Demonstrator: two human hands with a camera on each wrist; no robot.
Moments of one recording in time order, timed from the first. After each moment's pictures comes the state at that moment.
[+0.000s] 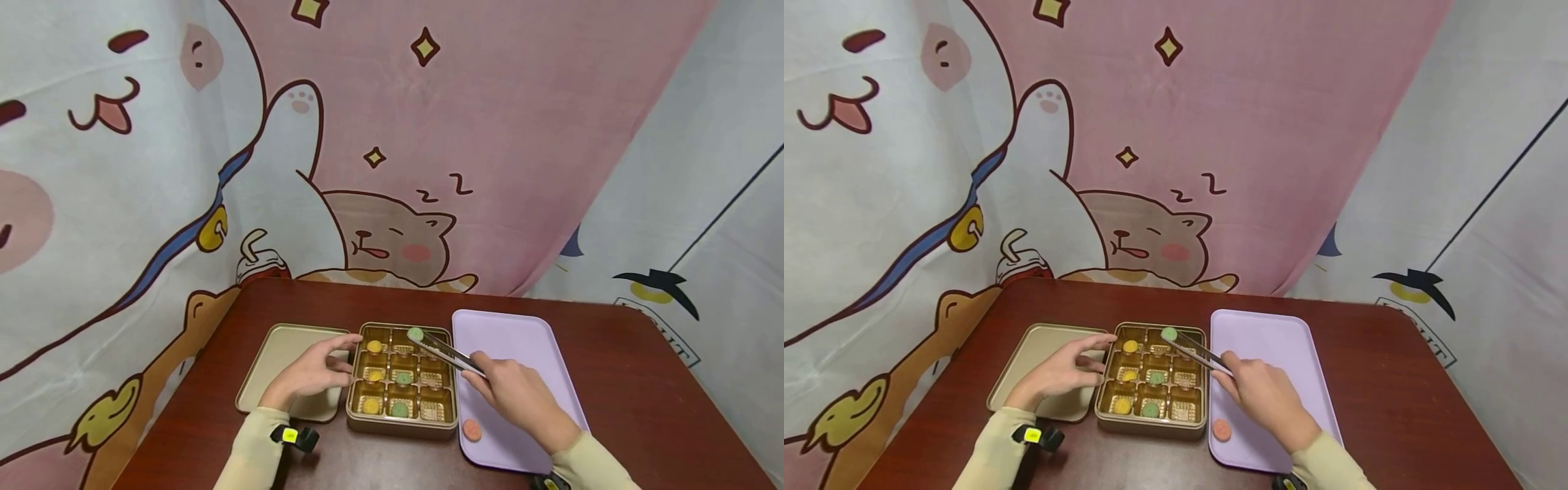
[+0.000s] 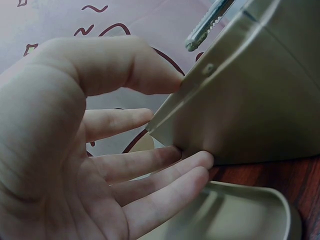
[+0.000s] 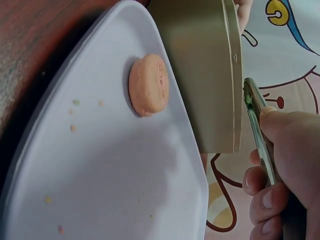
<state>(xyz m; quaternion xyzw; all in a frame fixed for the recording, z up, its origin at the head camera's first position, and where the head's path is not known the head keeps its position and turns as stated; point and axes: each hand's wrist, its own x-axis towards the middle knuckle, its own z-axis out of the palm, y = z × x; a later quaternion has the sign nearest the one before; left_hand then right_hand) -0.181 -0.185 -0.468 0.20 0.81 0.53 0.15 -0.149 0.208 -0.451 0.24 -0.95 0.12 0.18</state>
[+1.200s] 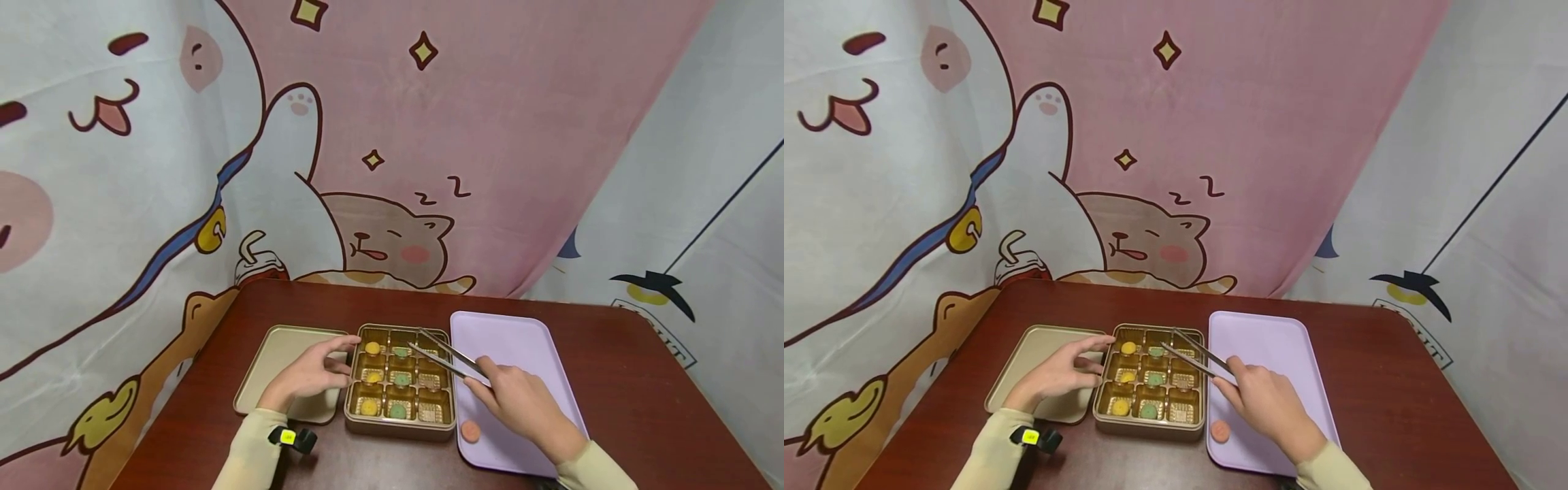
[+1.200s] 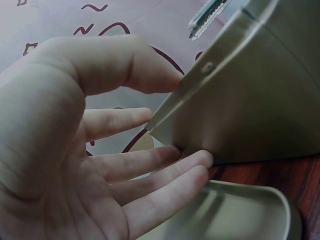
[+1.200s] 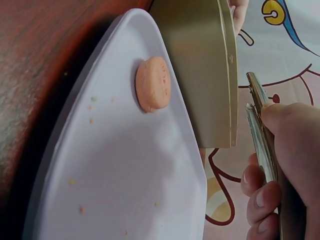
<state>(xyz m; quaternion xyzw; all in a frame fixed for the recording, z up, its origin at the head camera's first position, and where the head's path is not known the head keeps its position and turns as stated) -0.181 -0.183 -0.468 0.20 0.81 0.52 0.15 -0.138 0.213 -0.450 0.23 -0.95 0.12 0.18</state>
